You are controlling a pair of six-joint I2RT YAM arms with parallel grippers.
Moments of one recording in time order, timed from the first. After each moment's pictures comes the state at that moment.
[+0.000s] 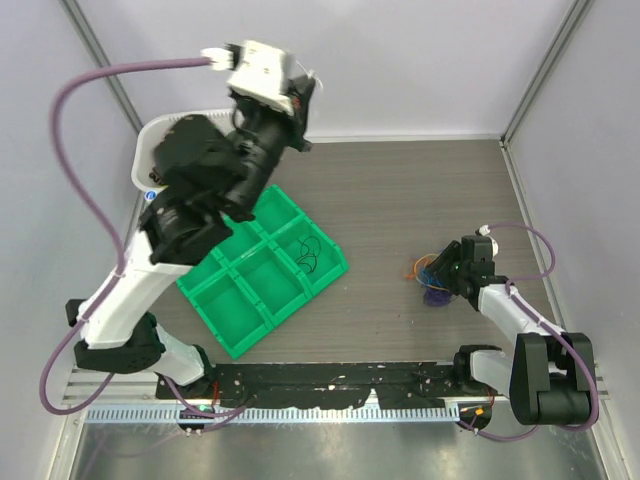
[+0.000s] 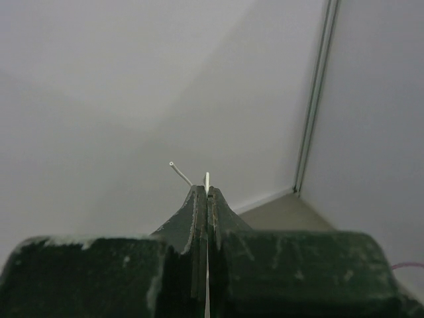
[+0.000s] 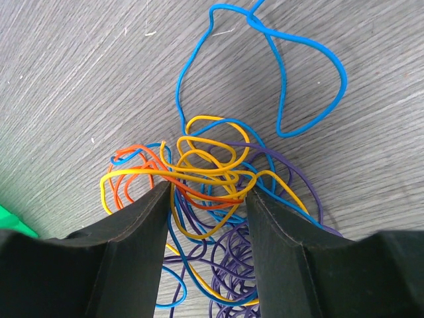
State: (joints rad) left arm -1.09 1.46 2.23 -0.31 -0.57 0.22; right arm -0.02 1.13 0.40 -0.11 -0.04 0.69
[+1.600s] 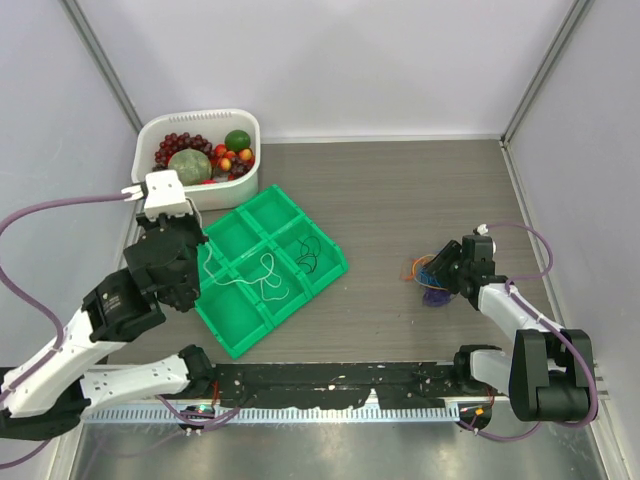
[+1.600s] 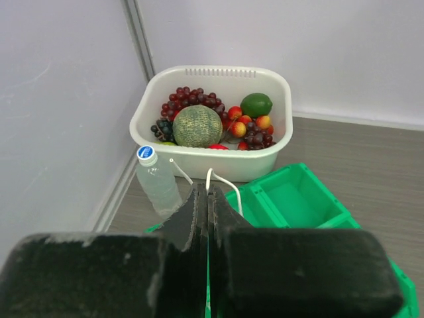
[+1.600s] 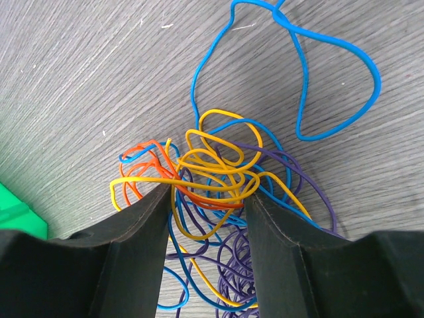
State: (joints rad) left arm -1.05 0.83 1.27 -0.52 -1.27 -0.01; right arm -0.02 1.14 0.39 -0.08 -0.11 0.68
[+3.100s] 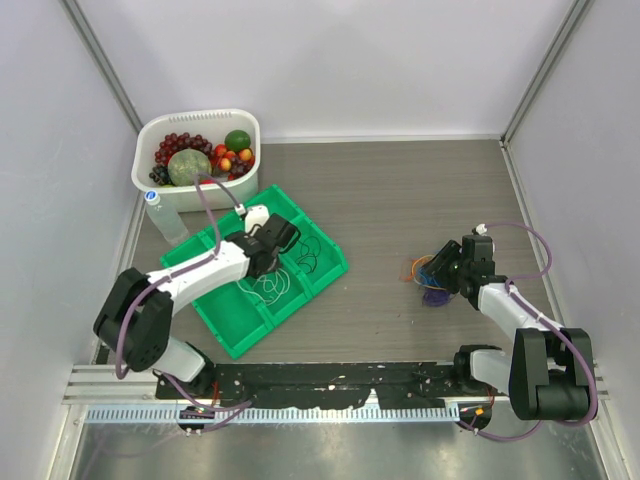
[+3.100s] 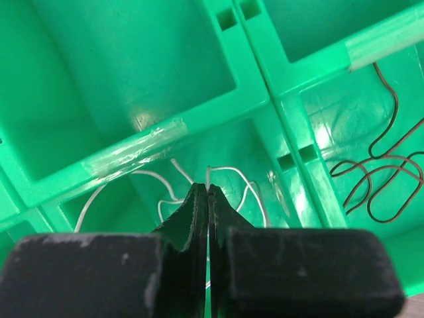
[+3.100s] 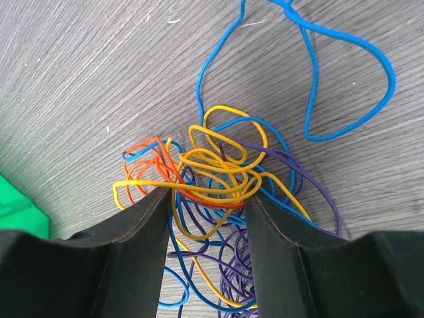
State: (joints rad) left arm -0.65 1.49 0.94 -0.59 -0.53 -0.80; right arm -0.02 1.14 0.39 -0.08 -0.13 0.67
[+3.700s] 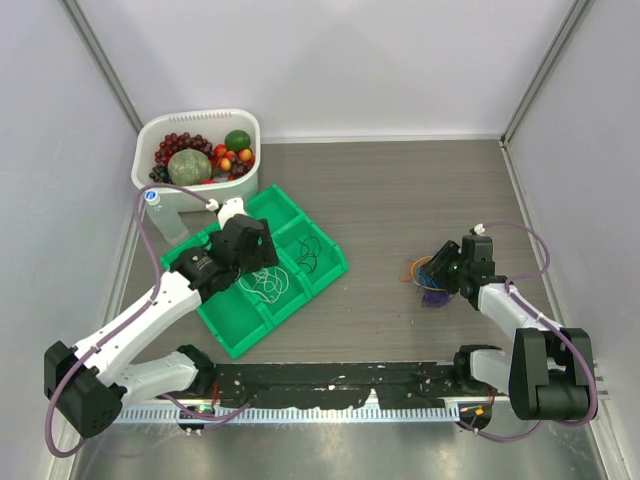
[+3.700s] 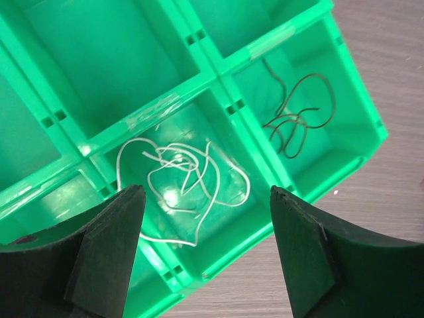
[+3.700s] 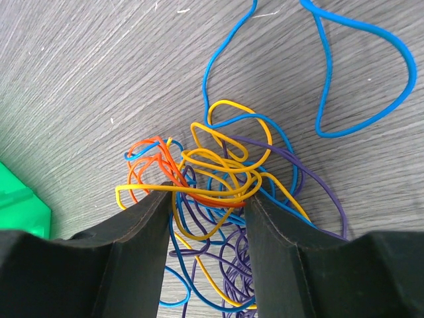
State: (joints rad) left arm -0.65 1.06 0.92 -0.65 -0.41 -0.73; right arm -0.02 1.15 0.39 -0.07 -0.16 0.66
